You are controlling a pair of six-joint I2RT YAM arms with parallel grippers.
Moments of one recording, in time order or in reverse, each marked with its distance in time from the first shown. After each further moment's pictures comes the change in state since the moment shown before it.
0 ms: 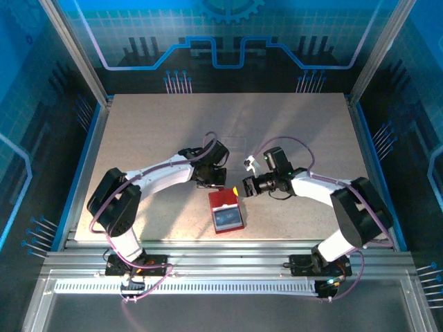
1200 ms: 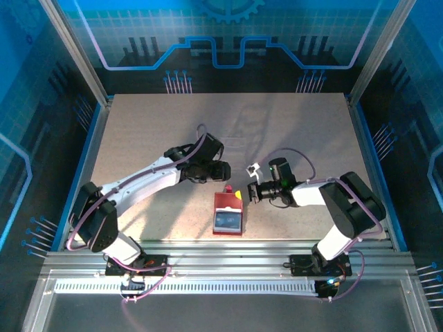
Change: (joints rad) left arm -0.014 -0.179 0.013 -0.005 -0.035 -0.034; right arm -0.016 0.043 -0.233 0.472 -0.045 0.179
